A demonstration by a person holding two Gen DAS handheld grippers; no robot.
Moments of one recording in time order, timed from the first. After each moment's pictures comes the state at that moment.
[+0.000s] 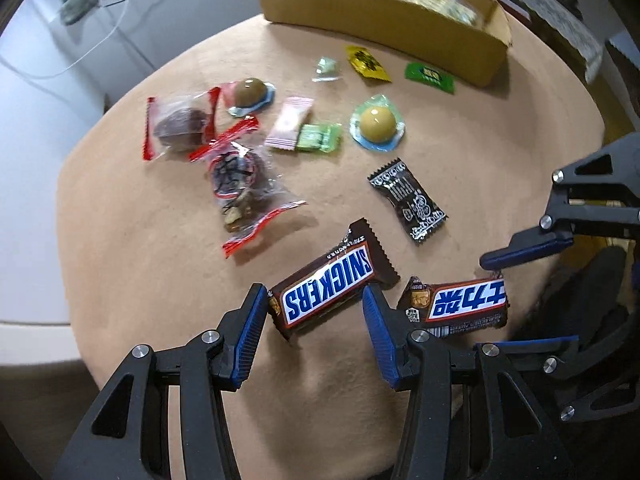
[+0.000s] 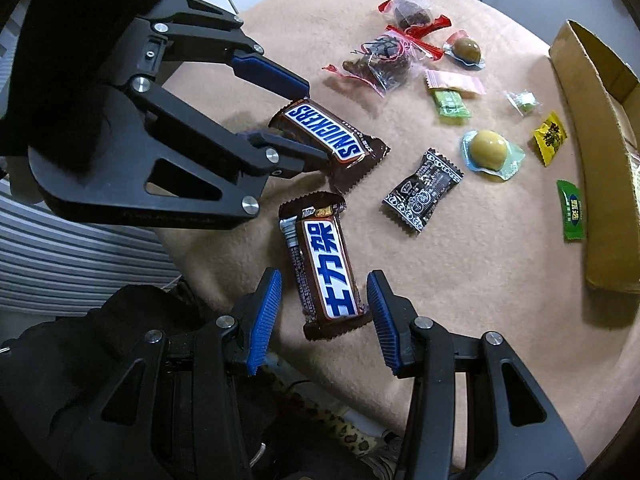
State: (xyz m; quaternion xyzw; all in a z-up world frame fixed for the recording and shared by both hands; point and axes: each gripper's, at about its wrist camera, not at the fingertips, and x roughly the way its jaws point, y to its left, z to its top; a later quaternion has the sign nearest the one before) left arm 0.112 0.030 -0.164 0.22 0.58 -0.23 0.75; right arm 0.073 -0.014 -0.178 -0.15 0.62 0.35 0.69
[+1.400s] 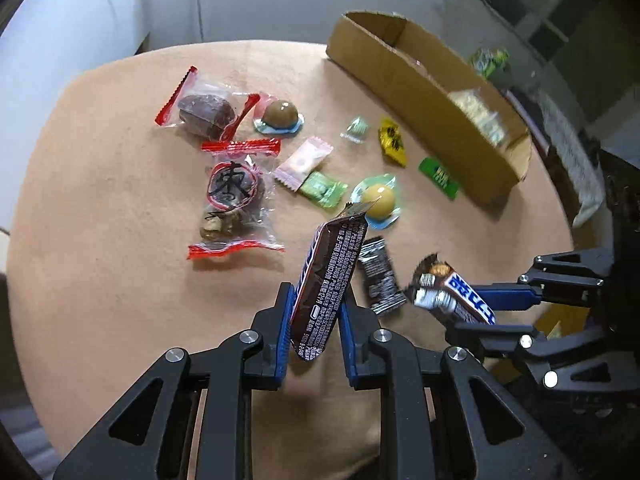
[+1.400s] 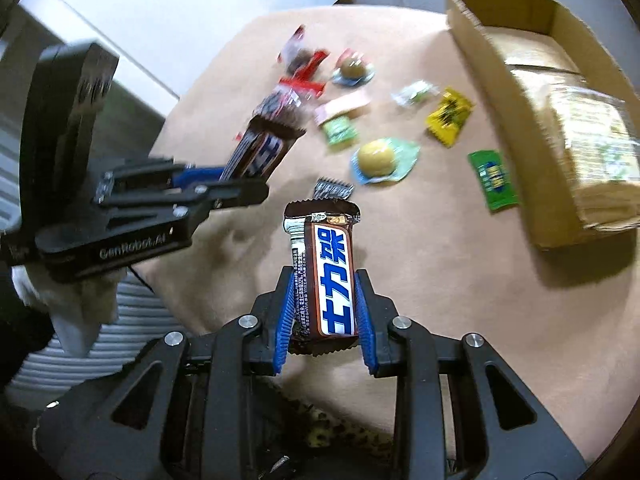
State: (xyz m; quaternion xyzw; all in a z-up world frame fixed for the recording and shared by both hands) left arm 0.123 0.065 -0.149 -0.04 0.57 -0.18 0.80; right arm 0.116 -0.105 -0.163 -0.01 0.62 0.29 0.73
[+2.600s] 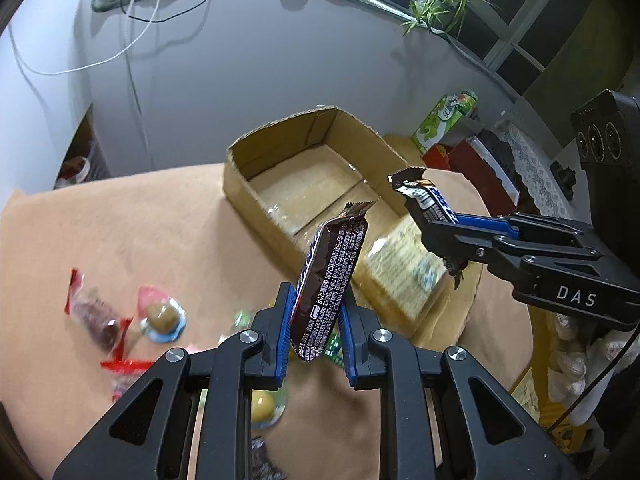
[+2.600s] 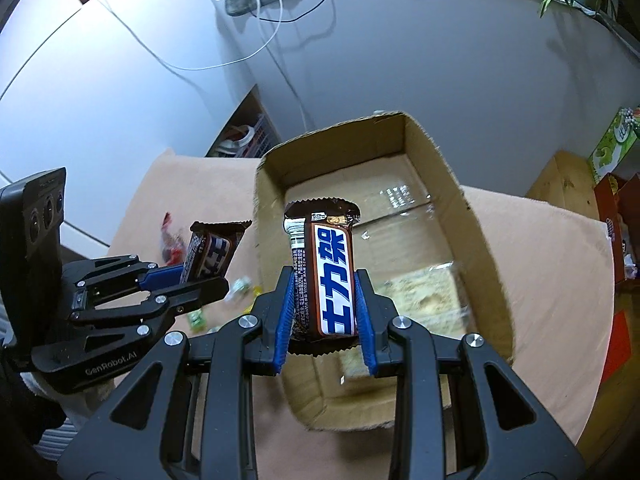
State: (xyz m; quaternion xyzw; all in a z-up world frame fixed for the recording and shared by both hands) left arm 0.237 -0.052 -0.101 -0.06 0.51 -0.23 0.82; right arm 0.267 -0.204 -0.093 0.02 0.55 0.19 0.81
